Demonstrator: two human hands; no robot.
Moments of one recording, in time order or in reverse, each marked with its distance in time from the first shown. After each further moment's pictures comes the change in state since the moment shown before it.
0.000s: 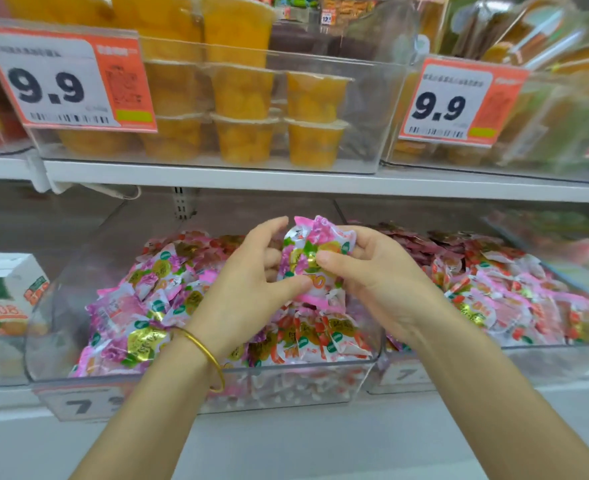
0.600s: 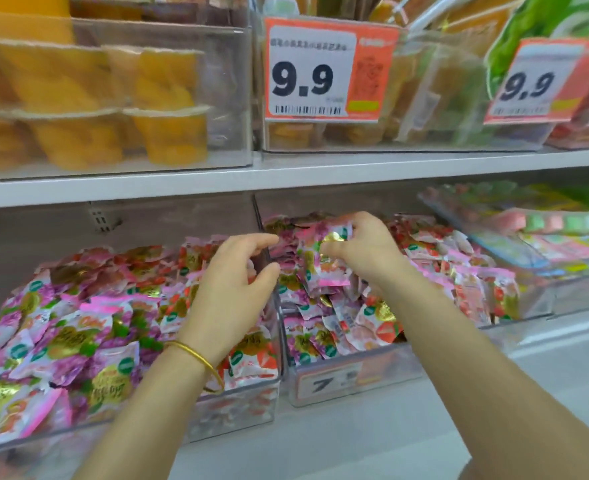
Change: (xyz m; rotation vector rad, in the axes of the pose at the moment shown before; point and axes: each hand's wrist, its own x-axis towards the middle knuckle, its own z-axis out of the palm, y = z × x) left_hand 0.044 0.002 0.095 0.268 0.064 0.096; right_hand 0.042 0.017 -0.118 -0.611 0.348 0.104
